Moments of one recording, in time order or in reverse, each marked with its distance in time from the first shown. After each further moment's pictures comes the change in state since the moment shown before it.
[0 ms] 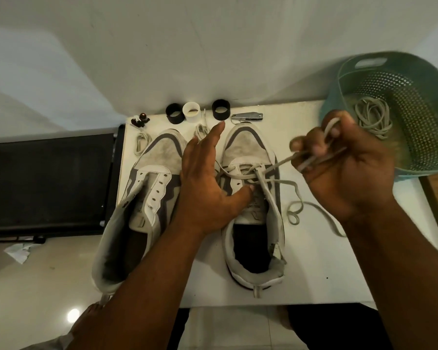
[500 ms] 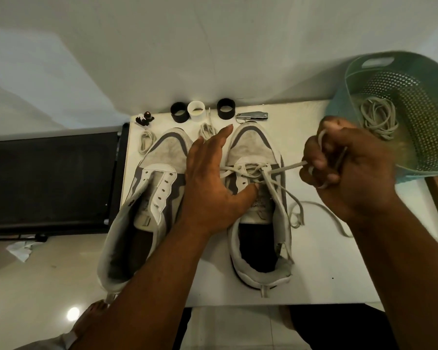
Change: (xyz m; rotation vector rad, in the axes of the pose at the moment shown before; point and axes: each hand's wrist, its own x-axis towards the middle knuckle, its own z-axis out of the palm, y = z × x) left_hand -0.002 0.001 -0.003 0.000 -0.015 -0.049; right_hand -0.006 -0.004 0.016 -0.373 0.083 0.005
